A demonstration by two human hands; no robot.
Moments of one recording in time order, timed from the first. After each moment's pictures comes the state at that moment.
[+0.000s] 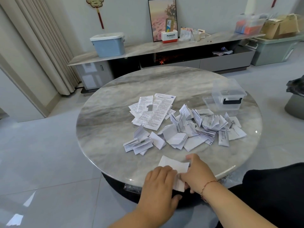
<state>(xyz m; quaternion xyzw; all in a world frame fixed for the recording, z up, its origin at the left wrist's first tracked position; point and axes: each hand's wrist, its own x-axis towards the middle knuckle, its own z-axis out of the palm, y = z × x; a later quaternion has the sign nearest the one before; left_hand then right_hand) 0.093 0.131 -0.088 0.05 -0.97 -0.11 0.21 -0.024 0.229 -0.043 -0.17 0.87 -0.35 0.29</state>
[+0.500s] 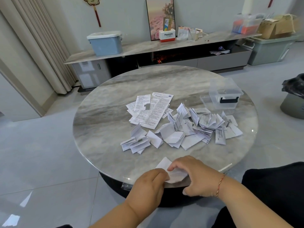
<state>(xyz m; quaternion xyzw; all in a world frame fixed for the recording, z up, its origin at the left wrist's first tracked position) 0.099 0.105 -0.092 -0.03 -0.95 -0.20 0.24 -0.043 0.252 -0.036 -0.52 0.79 -0.19 0.27</state>
